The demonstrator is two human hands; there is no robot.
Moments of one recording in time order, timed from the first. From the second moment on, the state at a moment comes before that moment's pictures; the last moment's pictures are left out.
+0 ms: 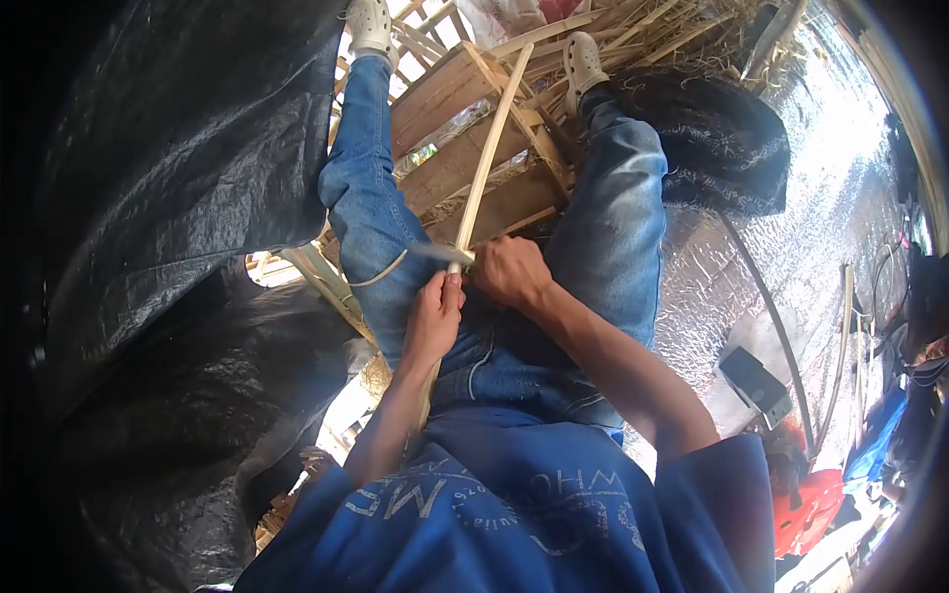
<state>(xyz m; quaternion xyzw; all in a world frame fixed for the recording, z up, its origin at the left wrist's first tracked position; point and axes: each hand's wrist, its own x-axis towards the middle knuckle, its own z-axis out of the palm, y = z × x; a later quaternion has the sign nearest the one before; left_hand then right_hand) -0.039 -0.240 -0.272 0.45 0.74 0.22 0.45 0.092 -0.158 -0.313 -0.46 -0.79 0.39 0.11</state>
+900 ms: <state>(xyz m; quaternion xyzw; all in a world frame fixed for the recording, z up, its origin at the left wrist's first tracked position) -0.033 -0.257 -0.265 0.50 0.75 0.21 0.38 0.084 -0.166 -0.330 -0.50 -0.81 0.29 0.09</state>
